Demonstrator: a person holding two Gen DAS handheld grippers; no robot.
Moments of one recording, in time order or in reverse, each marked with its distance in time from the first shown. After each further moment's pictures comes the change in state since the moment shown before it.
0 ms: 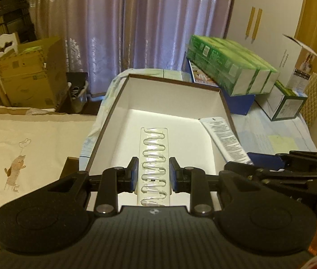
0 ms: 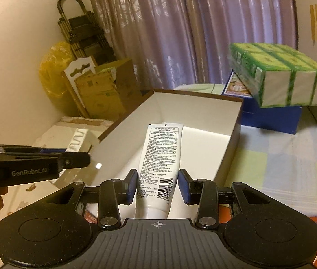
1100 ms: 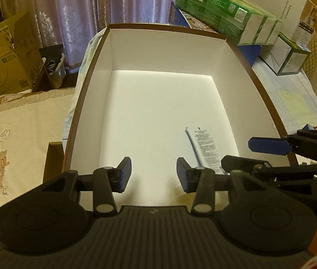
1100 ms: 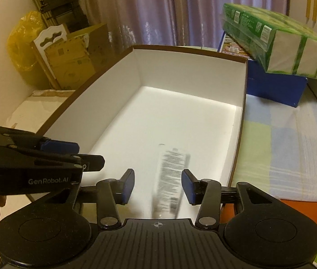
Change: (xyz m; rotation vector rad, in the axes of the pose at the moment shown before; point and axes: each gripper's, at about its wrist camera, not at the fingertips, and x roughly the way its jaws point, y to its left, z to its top) left arm 0.093 0.023 -0.010 0.116 0.211 -0.082; right arm 0.081 0.003 -0.012 0.022 0.166 -0.142
